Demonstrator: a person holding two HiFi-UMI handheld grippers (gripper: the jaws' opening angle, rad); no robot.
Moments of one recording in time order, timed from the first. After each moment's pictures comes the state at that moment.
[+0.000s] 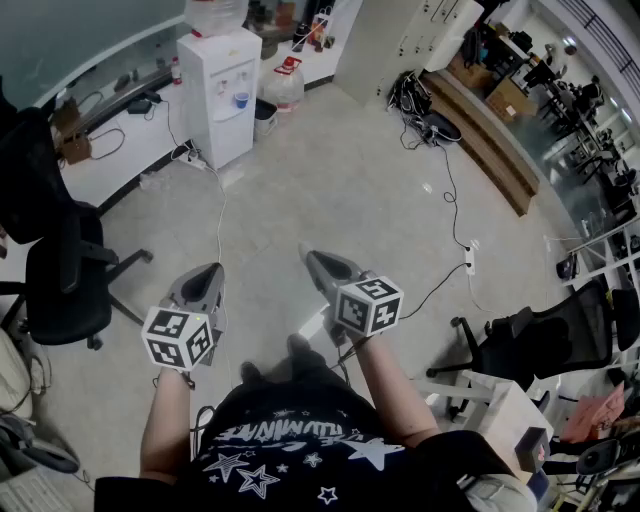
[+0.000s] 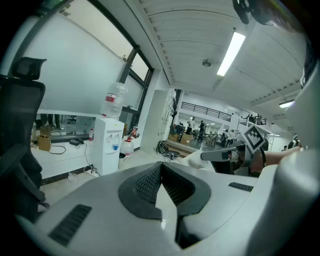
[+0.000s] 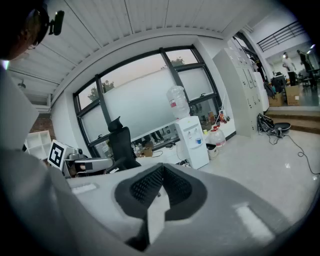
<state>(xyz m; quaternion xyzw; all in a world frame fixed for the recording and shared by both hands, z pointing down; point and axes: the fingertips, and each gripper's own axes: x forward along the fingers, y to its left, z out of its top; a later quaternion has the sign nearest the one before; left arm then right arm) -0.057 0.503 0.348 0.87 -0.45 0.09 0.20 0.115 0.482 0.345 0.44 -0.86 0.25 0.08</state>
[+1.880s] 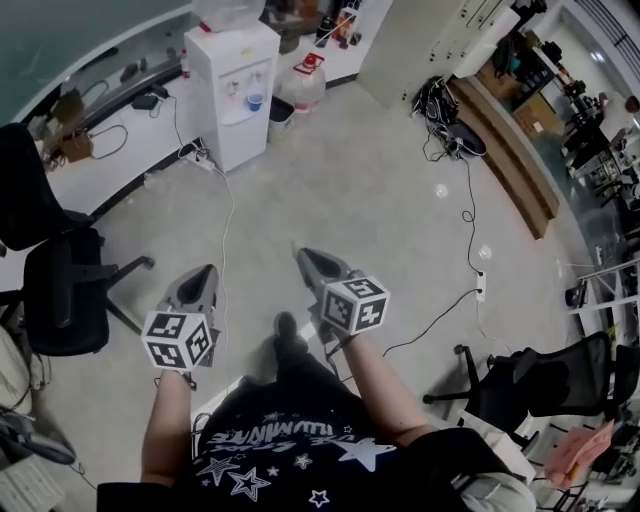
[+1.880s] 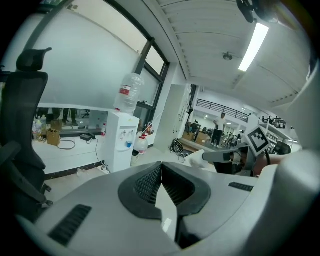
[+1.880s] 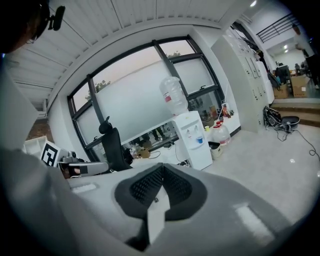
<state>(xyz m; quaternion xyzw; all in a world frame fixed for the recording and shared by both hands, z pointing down) -0.071 0.342 0.386 0.82 -0.52 0.10 0.24 0.099 0.298 0.388 0.42 -0.86 0.27 0.09</state>
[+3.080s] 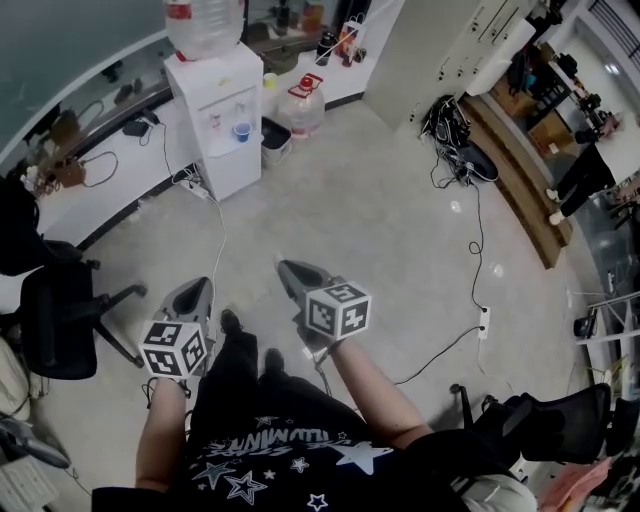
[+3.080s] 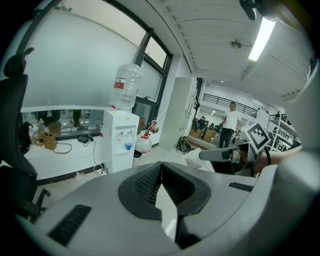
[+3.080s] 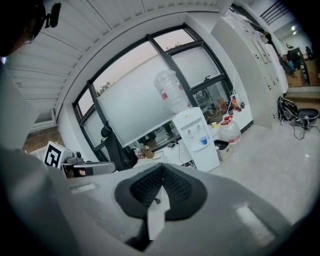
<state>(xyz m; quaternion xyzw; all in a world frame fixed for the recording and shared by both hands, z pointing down) 0.013 0.191 0.393 0.79 -0.54 0.13 0.24 0.156 0.140 0.401 0.35 -0.88 0.30 0.09</state>
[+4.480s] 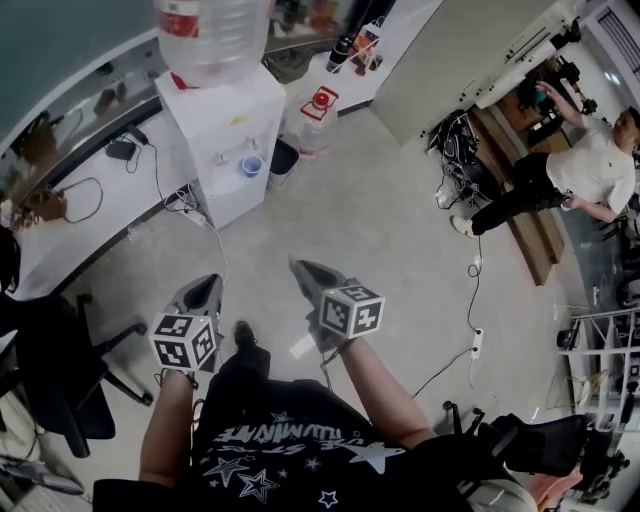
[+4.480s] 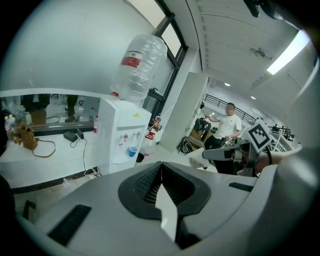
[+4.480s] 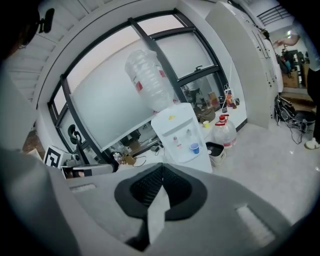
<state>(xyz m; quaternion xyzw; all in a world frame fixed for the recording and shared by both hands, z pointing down) -0.095 -0.089 0.439 0.80 -0.50 0.12 0.31 0.064 -0.134 0.433 0.40 -0.84 0.34 0.13</state>
